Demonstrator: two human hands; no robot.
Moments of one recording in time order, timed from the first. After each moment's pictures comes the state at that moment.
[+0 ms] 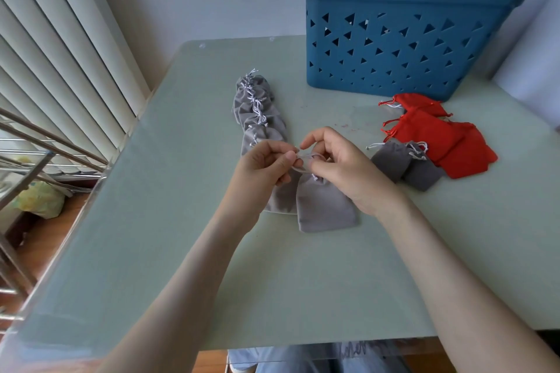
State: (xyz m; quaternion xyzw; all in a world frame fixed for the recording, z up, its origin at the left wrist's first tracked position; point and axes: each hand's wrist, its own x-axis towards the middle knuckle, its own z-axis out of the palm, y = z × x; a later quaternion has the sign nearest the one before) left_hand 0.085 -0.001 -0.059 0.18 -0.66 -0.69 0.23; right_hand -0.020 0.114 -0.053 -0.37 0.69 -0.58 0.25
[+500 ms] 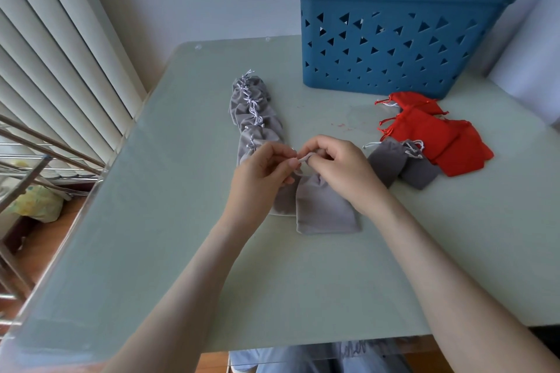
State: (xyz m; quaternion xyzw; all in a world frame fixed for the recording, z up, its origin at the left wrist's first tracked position) left_hand 0.085 0.004 -0.063 0.19 -0.74 -0.59 0.26; right_hand -0.021 0.110 -0.059 -0.34 0.78 -0.51 0.16
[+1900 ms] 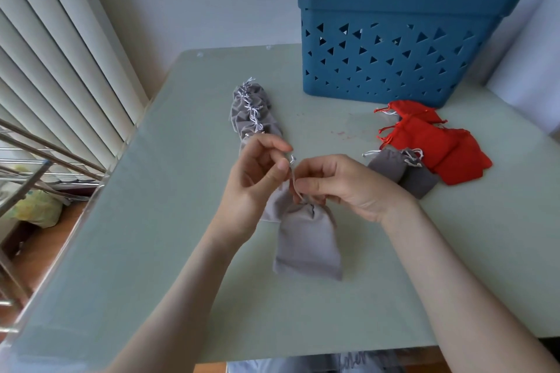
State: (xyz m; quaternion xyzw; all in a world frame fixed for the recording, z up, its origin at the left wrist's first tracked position) left_hand 0.097 0.001 -0.051 -0.03 -0.64 -0.71 0.29; right_hand -0.018 0.124 -0.040 -0.43 0.57 -0.56 0.43
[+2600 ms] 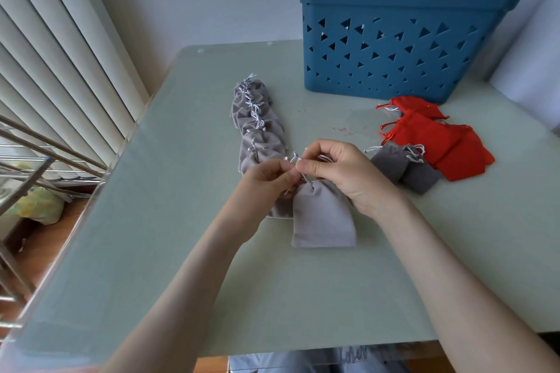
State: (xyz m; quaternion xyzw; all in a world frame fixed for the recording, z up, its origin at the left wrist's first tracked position) left_hand 0.086 -0.003 -0.069 0.17 -0.68 -0.70 0.13; right_hand -0.021 0.113 -0.052 -0.34 0.64 -0.63 0.29
